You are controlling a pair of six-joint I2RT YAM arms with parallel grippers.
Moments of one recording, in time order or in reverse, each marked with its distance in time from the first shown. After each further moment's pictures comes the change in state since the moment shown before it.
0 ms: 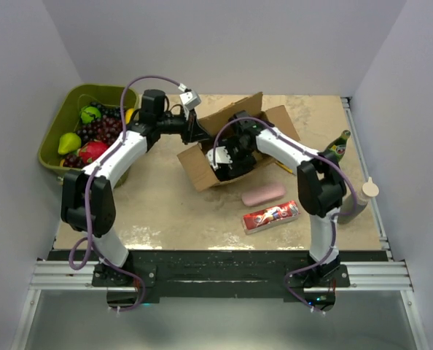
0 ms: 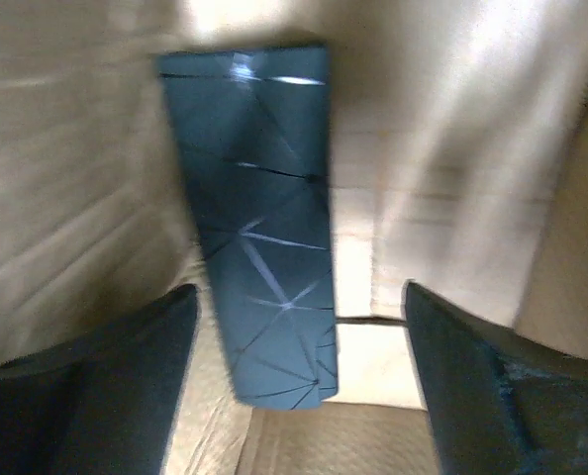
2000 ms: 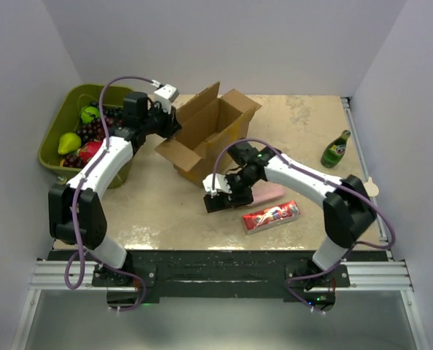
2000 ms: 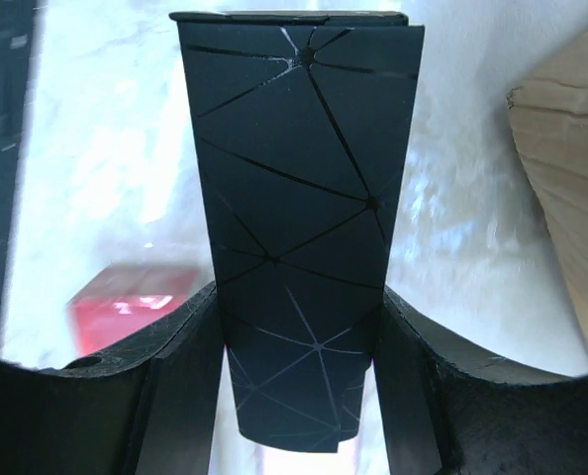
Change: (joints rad) left arm 0.098 -0.117 -0.077 -0.061 -0.585 -0.043; right arm 0.167 -0.340 -0.333 -0.068 -0.208 0.343
